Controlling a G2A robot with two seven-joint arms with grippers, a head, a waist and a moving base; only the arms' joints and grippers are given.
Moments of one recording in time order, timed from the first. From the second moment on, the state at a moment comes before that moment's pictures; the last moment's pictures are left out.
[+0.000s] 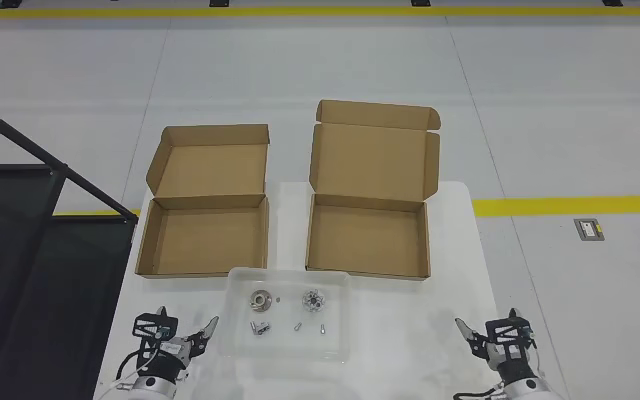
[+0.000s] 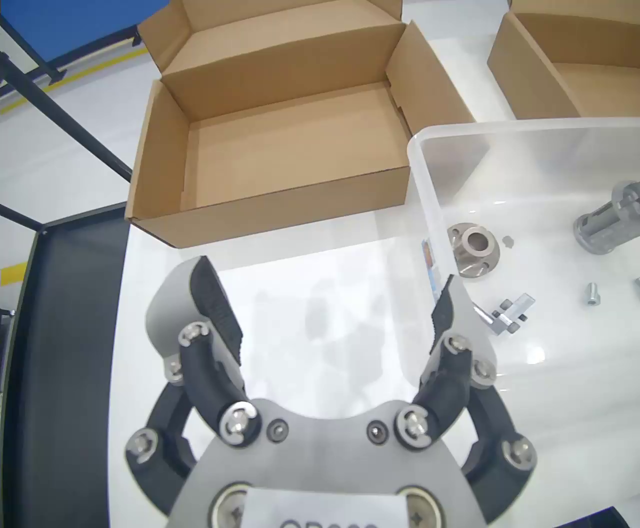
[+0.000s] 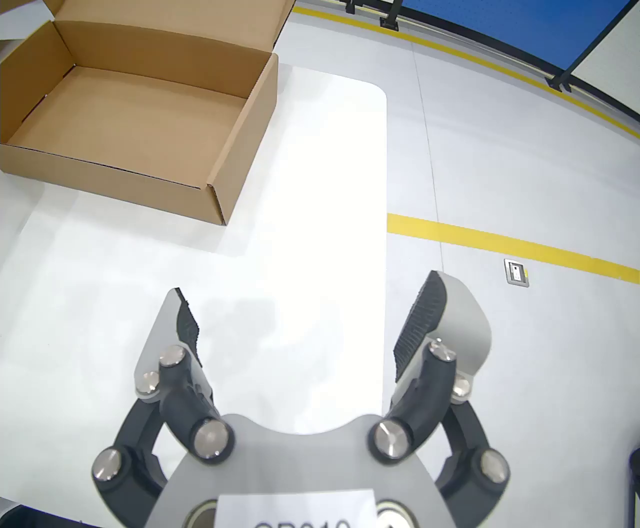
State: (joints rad) left arm 1.73 -1.15 -1.60 -1.80 1.33 0.00 0.00; right arm -1.73 -1.15 1.60 -1.80 -1.33 0.00 0.00
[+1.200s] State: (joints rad) left arm 1.85 -1.16 -1.83 -1.82 1.07 -0.09 0.28; right arm -1.38 -1.16 1.23 -2.08 -1.32 -0.35 0.41
